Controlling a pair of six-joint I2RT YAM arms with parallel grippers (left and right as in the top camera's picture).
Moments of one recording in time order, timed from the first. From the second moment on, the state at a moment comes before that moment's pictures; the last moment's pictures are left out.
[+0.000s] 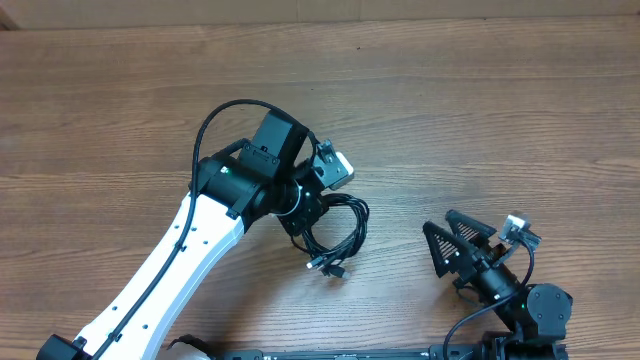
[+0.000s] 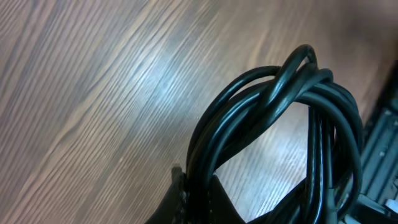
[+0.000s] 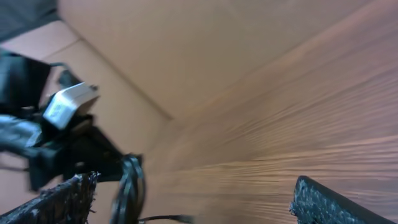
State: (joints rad) left arm -0.52 1.43 1.27 -1.02 0.33 0.42; right arm -0.04 0.01 0.02 0.02 -0.67 0.81
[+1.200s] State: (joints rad) left arm -0.52 1.43 1.27 -0.95 0.54 0.20; right arm -0.04 0.91 0.30 0.25 -1.25 0.74
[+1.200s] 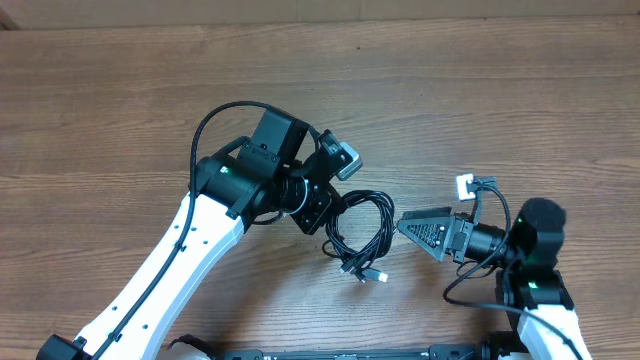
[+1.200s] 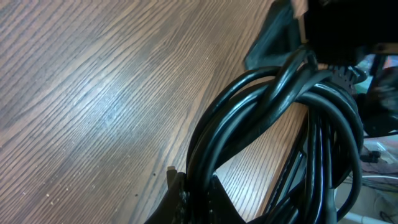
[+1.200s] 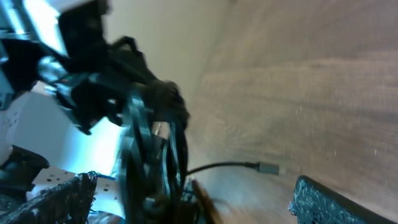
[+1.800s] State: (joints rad) left arm -0.52 1.43 1.27 -0.91 0.54 0.06; right arm 0.12 1.04 0.30 0.28 -1.27 0.67
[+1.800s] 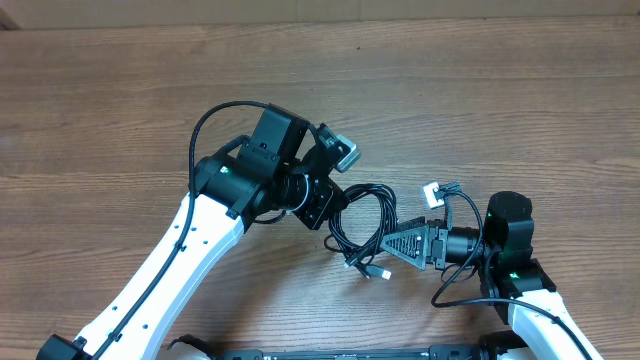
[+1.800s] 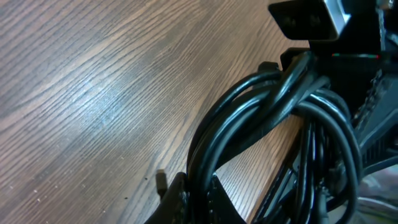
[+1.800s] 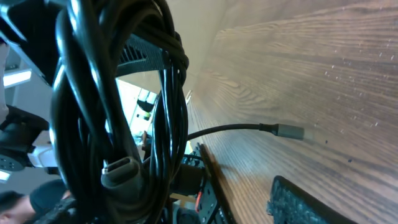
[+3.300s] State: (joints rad) left arm -0.55 1.43 1.27 -0.87 0.11 -0.60; right arm 0.29 1.06 0.31 0.62 -1.07 1.11
